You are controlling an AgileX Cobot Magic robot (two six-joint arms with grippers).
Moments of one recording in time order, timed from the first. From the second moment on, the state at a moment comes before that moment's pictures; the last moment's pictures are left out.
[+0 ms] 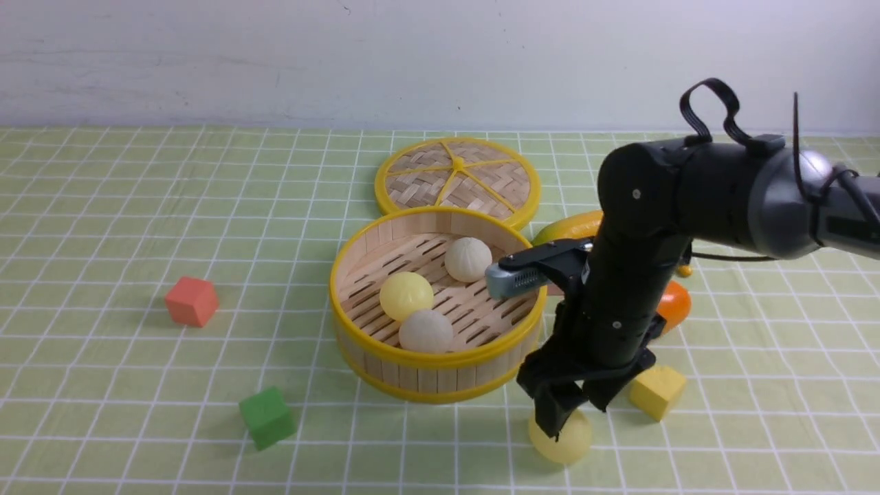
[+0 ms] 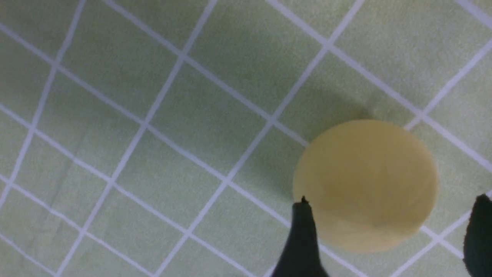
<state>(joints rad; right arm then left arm) 0.48 1.95 -1.44 0.23 1.07 -0.19 0.00 -0.01 0.03 -0.03 0.39 -0.37</state>
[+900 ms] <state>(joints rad) 0.47 1.97 -1.81 0.19 1.22 -0.17 0.00 -0.01 0.03 -0.03 0.39 -0.37</state>
